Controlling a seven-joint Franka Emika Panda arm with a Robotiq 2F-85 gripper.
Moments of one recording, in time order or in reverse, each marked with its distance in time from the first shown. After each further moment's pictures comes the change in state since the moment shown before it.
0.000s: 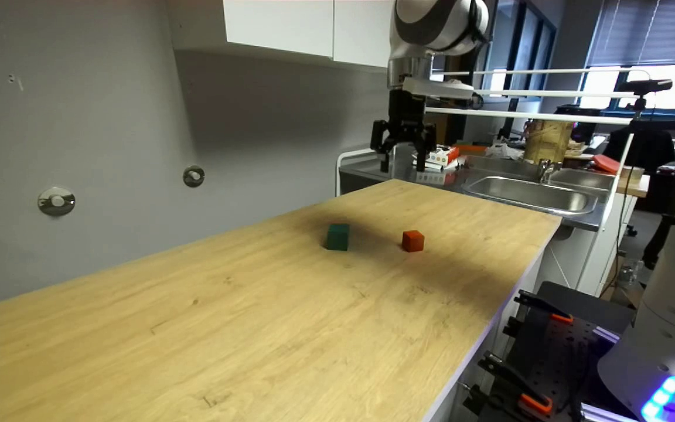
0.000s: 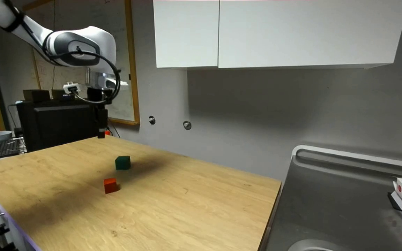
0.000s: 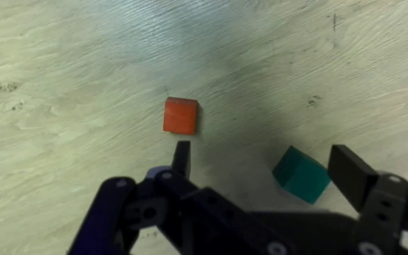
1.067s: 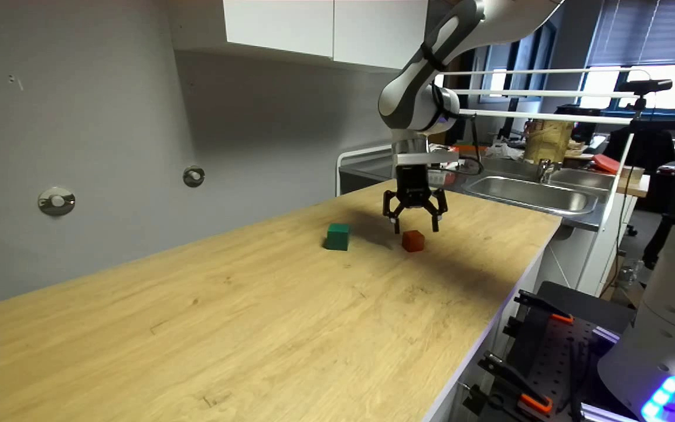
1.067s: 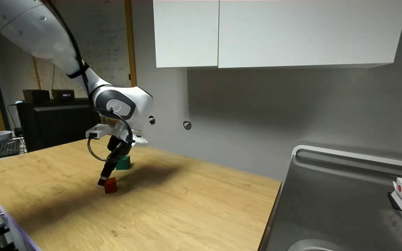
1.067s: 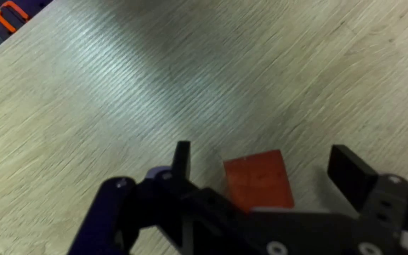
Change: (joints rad) arm -0.049 0.411 -0.109 0.099 0.142 -0.042 0.104
